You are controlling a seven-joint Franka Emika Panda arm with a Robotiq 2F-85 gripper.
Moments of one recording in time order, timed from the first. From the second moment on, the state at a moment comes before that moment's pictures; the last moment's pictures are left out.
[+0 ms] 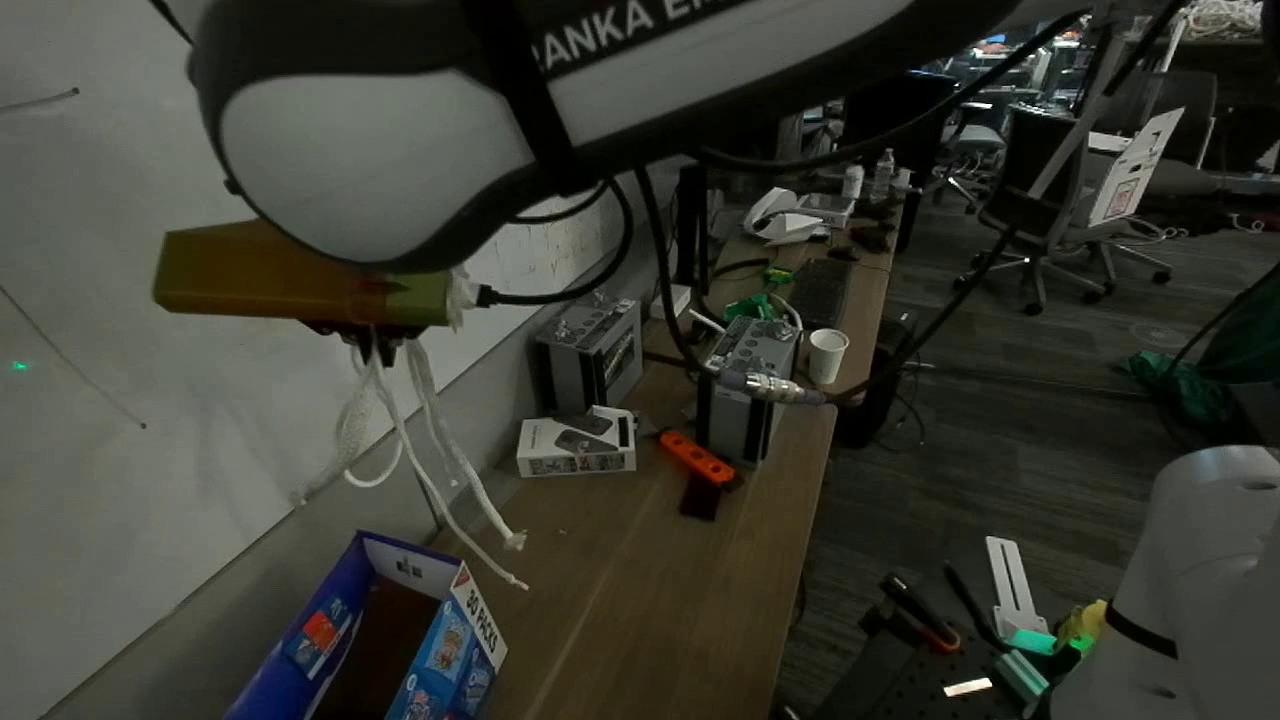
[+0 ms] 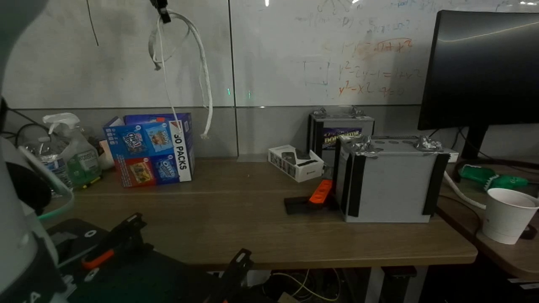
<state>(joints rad) 0.39 -0.01 0.26 -1.81 -0.28 2.13 1.28</state>
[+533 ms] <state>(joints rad) 0.41 0.05 0.38 -1.61 -0.44 1.97 1.44</state>
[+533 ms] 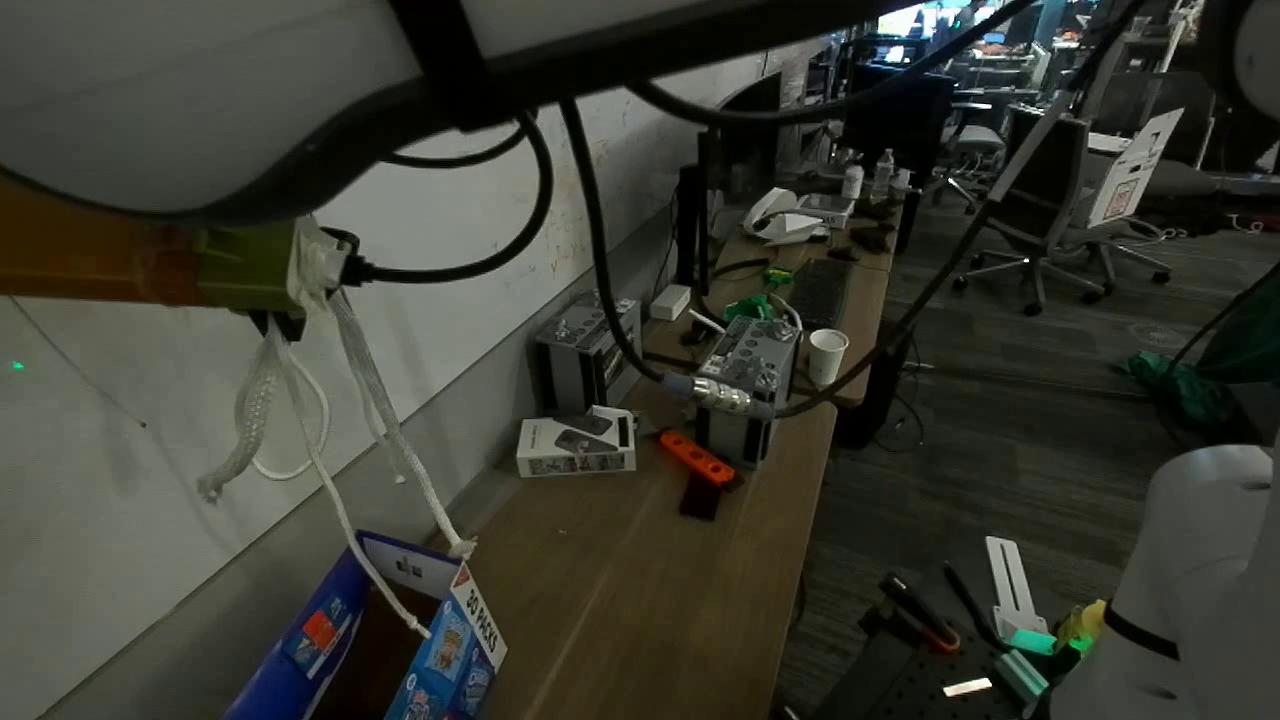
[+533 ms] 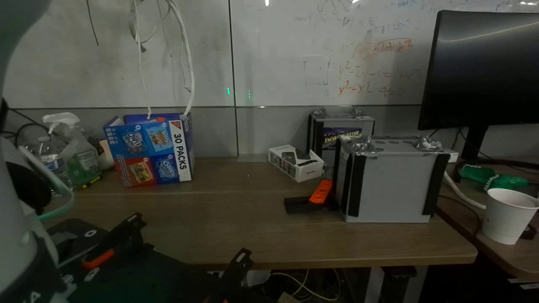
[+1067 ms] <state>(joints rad) 0.48 0.20 0.38 -1.46 -0.48 1.93 1.47</state>
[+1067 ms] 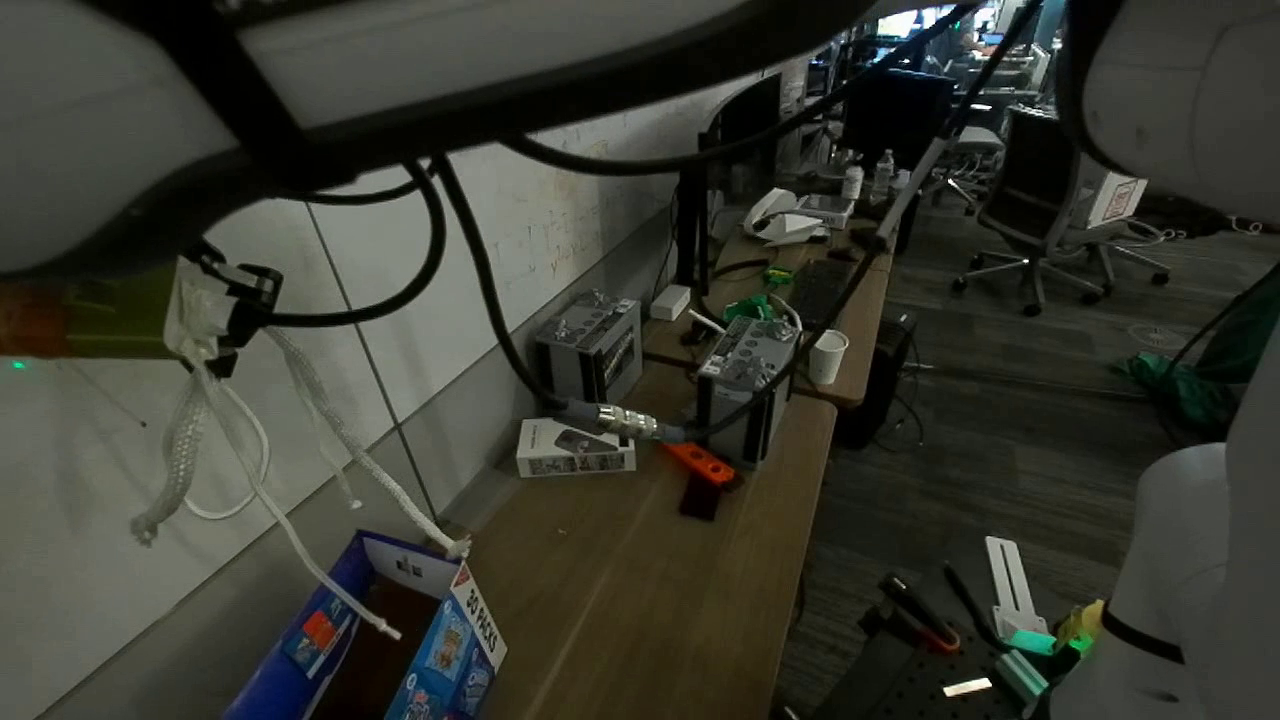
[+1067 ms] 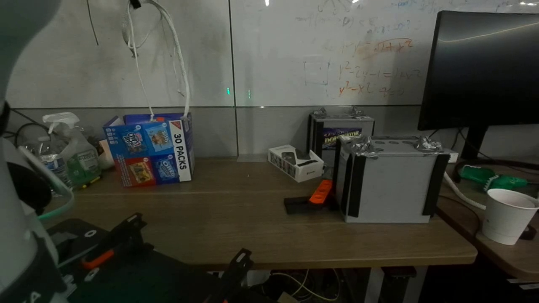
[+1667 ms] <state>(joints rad) 0.62 0.27 0.33 -1.30 -0.58 1.82 1.58</state>
